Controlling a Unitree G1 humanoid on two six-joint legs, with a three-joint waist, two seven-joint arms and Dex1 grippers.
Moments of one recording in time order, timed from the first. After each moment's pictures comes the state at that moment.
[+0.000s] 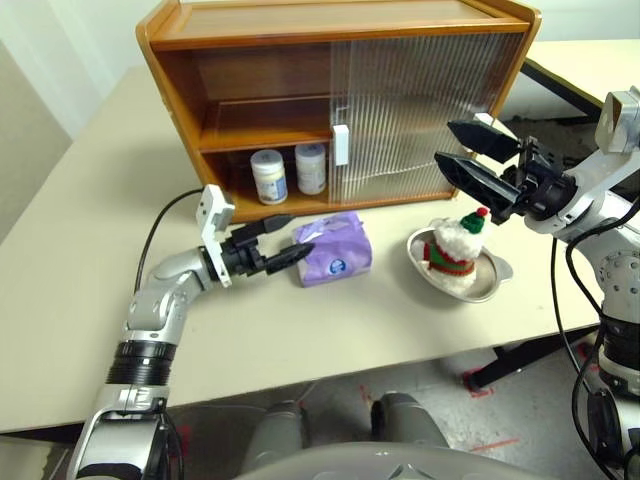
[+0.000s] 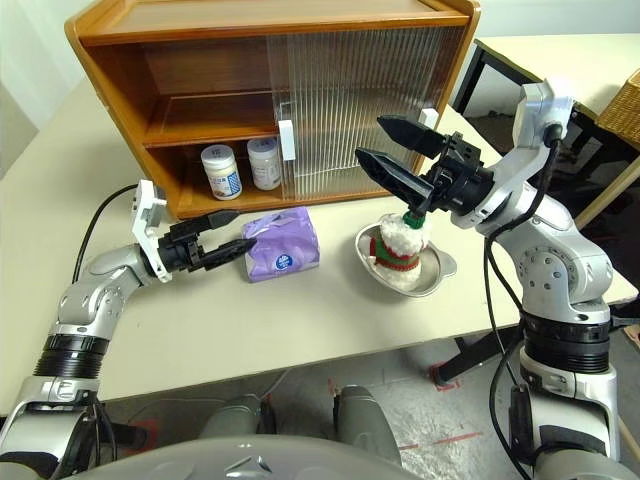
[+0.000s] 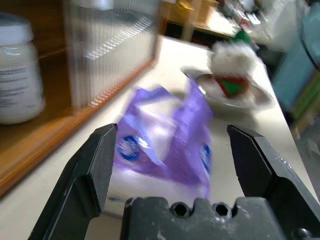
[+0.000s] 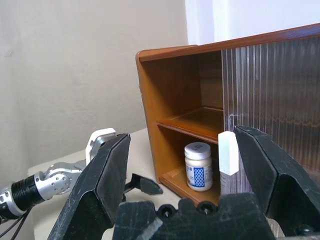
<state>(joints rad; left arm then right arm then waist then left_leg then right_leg) -0.31 0.49 -0.01 0.20 -0.43 0.20 -1.15 -0.41 -0.54 -0.25 -0.23 0.85 0.50 0.88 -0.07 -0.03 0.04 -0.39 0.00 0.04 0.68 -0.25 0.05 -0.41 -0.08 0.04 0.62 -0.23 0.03</state>
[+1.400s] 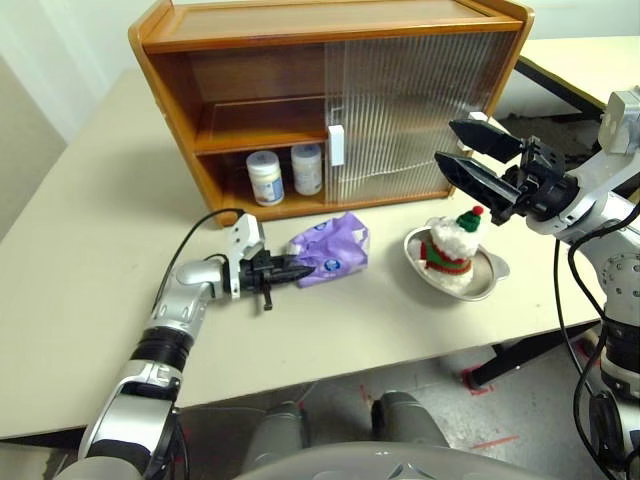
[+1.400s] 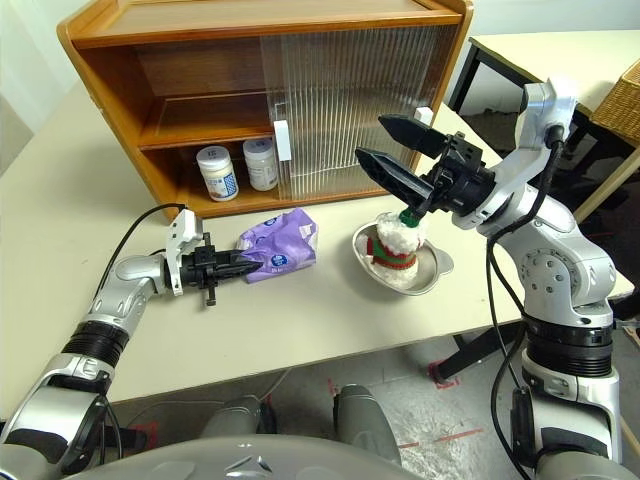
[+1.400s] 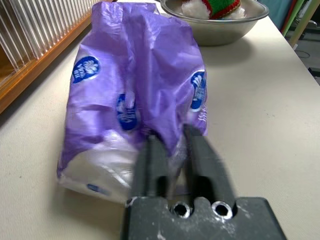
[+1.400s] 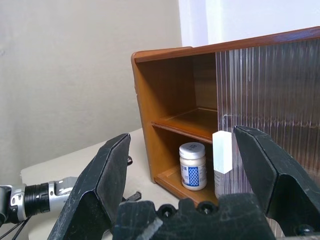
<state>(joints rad) -0.41 0.44 -0.12 0.57 -0.26 -0.11 -1.25 -0.40 -0.54 -0.25 -0.26 0.85 0.50 0.86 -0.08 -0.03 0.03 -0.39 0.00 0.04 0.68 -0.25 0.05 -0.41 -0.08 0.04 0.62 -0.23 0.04</state>
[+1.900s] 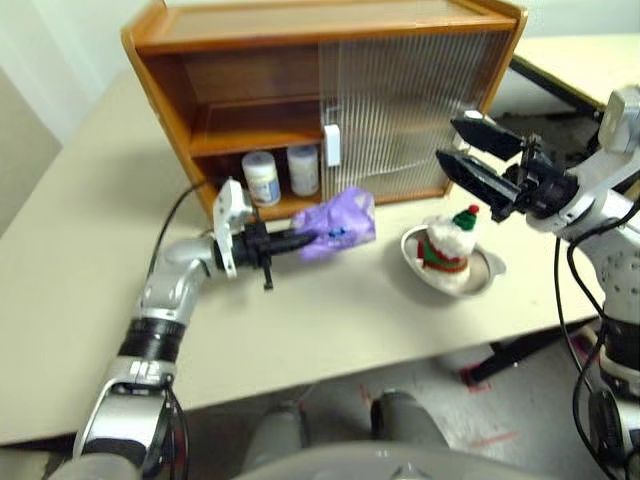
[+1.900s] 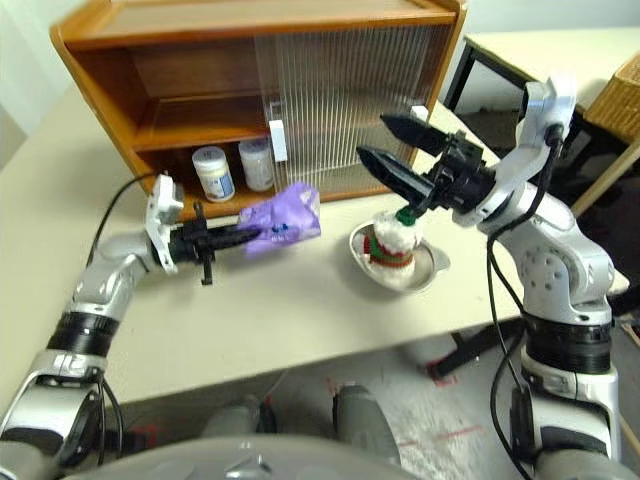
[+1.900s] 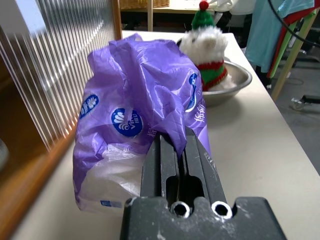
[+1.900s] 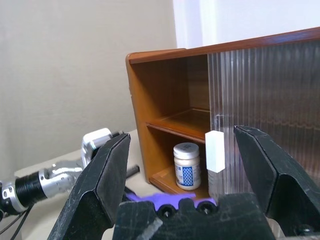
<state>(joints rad) -0.45 0.49 -0.03 0.25 -0.38 0.15 -1.21 -0.41 -0.54 -0.25 -0.23 0.84 0.48 0.86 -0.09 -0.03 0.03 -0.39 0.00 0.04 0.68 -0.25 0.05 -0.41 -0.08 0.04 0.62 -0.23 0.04</state>
